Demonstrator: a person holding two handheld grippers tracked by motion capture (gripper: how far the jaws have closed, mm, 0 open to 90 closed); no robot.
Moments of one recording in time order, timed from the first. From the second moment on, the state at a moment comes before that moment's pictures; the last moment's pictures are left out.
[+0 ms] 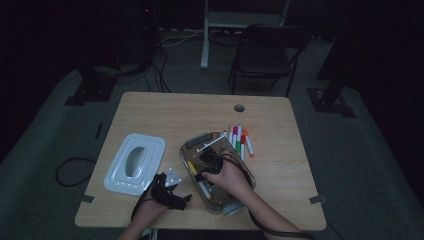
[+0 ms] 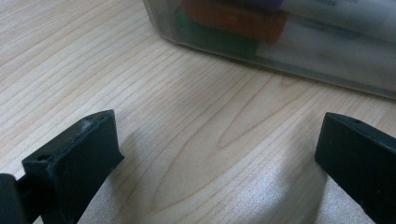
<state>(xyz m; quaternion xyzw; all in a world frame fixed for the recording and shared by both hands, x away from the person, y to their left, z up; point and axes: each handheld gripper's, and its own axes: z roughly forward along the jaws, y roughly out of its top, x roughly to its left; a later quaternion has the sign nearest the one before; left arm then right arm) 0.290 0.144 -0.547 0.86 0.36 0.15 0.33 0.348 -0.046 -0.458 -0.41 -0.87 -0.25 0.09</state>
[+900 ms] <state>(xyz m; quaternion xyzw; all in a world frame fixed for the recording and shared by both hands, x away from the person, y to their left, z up) 0.290 0.144 -0.547 0.86 0.36 0.15 0.33 0.349 -0.120 -0.408 -0.38 -0.84 -0.38 -0.01</state>
